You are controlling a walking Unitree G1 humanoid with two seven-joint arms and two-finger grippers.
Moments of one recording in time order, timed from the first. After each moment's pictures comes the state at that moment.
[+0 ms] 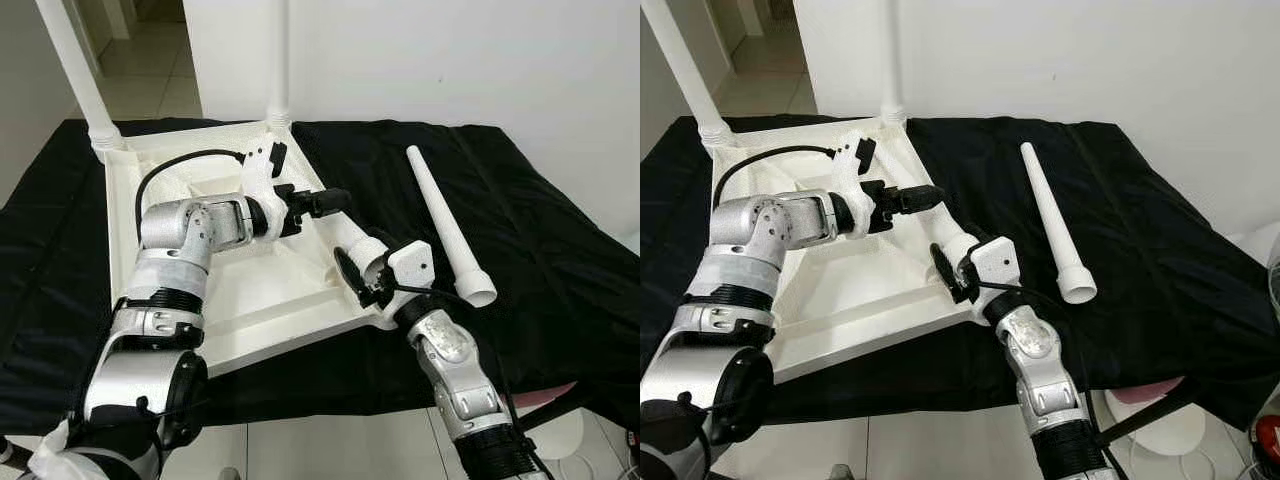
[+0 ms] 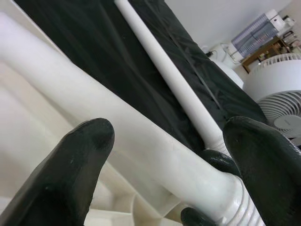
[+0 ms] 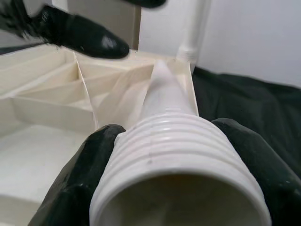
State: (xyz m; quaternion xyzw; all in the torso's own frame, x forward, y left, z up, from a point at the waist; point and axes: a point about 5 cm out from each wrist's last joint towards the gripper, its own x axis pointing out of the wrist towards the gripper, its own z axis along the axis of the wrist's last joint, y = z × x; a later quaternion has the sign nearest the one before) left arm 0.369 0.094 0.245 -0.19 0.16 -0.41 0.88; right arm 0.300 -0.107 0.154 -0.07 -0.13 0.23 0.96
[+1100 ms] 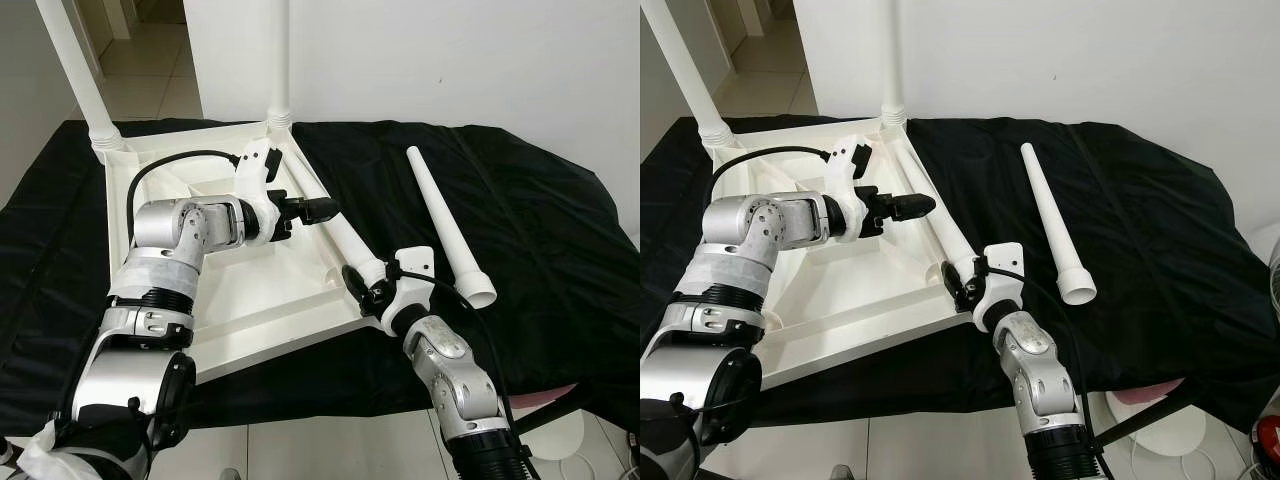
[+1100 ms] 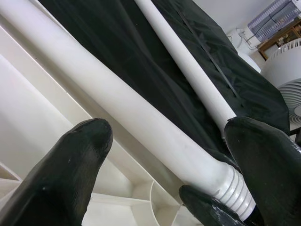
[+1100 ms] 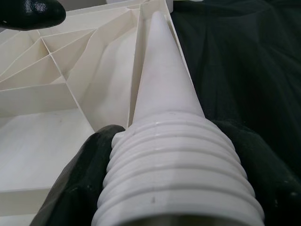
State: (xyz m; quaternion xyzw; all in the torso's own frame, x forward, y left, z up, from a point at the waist) left arm 0.369 0.095 0.240 -0.15 0.18 -0.40 0.89; right arm 0.303 -0.112 0.141 0.05 0.01 0.18 0.98
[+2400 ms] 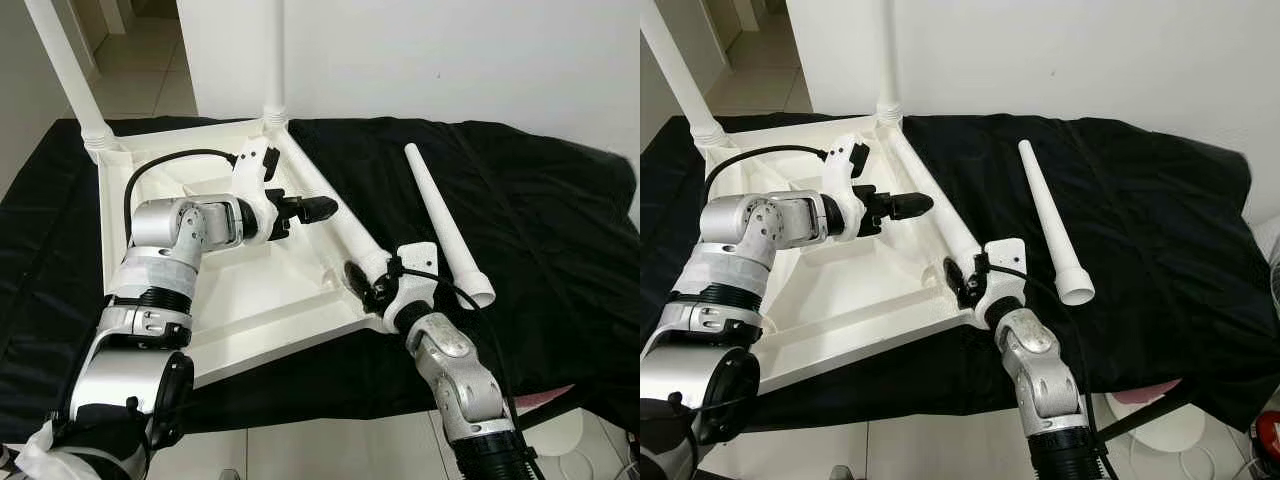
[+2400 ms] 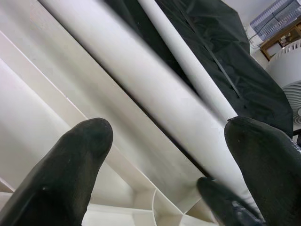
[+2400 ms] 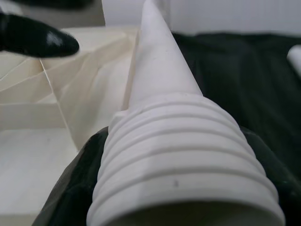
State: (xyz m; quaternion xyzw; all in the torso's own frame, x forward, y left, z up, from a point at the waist) left arm 0.369 0.095 0.241 -0.15 0.18 -0.40 0.89; right arm 0.298 -0.111 0.164 -0.01 -0.08 0.18 0.98
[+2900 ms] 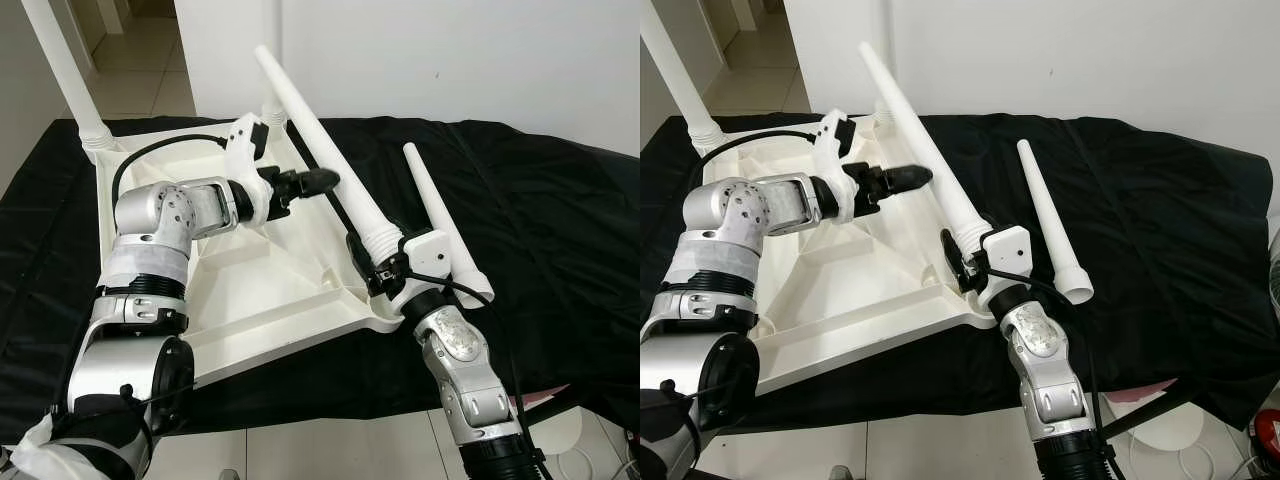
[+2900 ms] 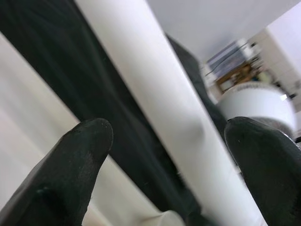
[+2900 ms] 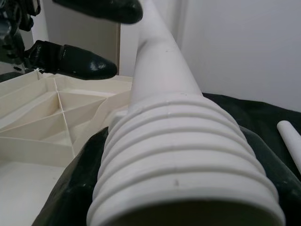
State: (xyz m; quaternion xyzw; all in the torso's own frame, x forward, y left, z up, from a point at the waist) left arm 0.372 0.102 0.268 -0.26 0.13 -0.42 0.86; right arm 0.288 -0.110 0.184 -0.05 -0.18 0.21 0.96
